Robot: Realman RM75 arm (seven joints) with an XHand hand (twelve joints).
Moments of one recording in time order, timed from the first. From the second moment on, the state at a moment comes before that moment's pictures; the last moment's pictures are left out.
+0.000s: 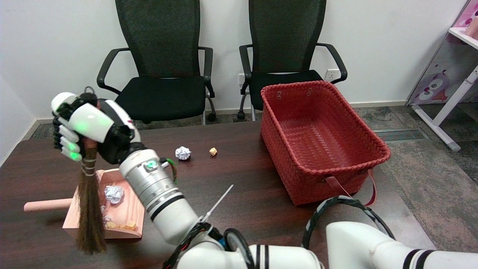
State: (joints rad) arm 0.51 -1.77 0.40 -1.12 -1.72 0.87 0.88
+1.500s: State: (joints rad) arm 1.03 -1.45 0.50 -0.89 -1.63 0.08 0.66
